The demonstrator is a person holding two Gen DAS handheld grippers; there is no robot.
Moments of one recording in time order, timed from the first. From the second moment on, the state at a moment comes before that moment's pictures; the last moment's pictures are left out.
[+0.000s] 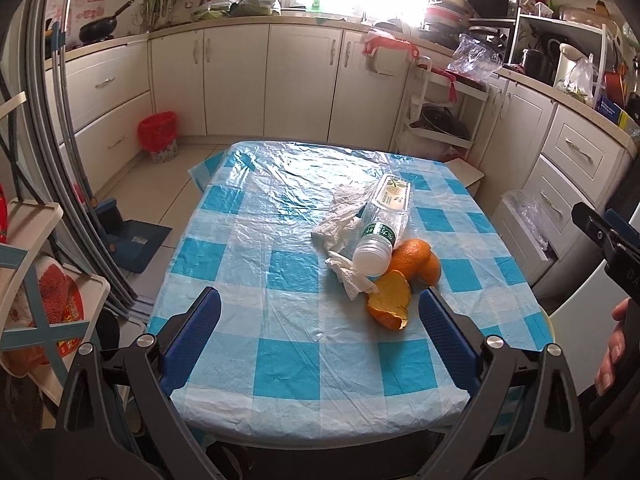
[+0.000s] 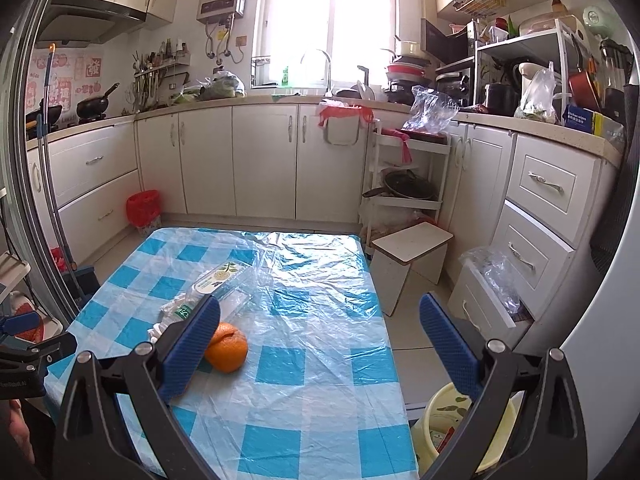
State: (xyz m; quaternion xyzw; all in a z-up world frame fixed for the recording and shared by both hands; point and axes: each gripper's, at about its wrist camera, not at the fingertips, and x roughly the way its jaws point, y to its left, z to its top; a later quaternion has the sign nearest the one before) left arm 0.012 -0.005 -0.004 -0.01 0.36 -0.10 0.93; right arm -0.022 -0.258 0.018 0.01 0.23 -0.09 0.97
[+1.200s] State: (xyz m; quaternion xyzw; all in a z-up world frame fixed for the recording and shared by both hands) left arm 0.033 0.006 -0.028 -0.04 0.40 -0.09 0.91; right arm -0.003 -0.252 -0.002 -0.02 0.25 -0.07 0.96
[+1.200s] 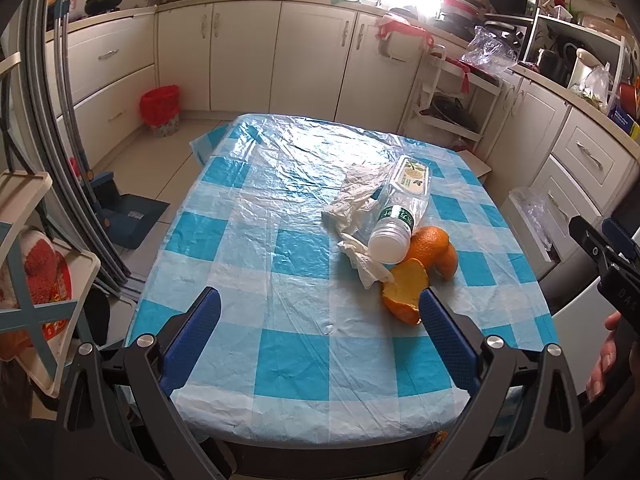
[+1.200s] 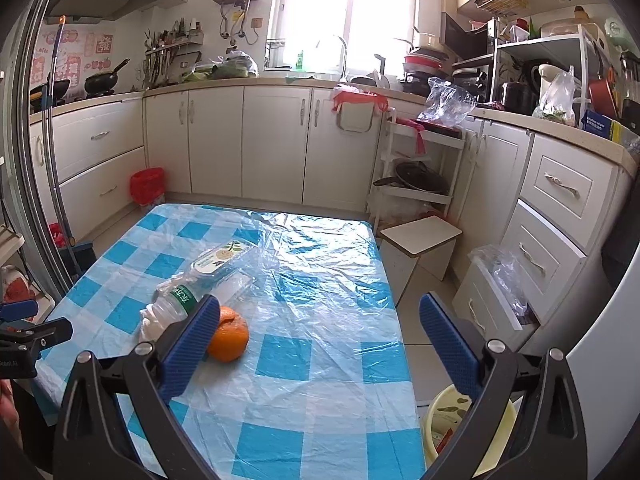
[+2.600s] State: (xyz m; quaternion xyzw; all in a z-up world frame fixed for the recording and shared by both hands) left arm 0.047 0.056 -0.051 -0.13 0.43 -0.04 0.89; right arm 0.002 -0.233 -0.010 -0.04 0.27 -0.04 0.96
